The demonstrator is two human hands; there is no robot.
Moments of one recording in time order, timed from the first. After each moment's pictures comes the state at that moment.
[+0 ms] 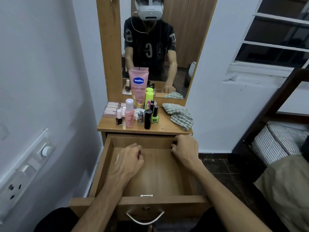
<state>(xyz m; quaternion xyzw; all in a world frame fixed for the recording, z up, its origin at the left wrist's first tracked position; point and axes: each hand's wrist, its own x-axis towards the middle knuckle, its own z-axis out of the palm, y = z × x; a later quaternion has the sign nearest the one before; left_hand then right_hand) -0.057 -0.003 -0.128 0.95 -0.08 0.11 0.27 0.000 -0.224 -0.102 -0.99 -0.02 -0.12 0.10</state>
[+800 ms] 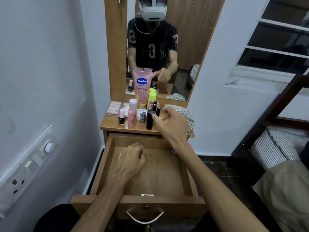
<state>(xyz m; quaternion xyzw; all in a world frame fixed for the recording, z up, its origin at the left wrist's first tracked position) -0.057 -0.003 -0.127 0.95 -0.08 0.12 0.29 -0.001 -0.154 -0.025 -0.90 -0.06 -0.29 0.33</state>
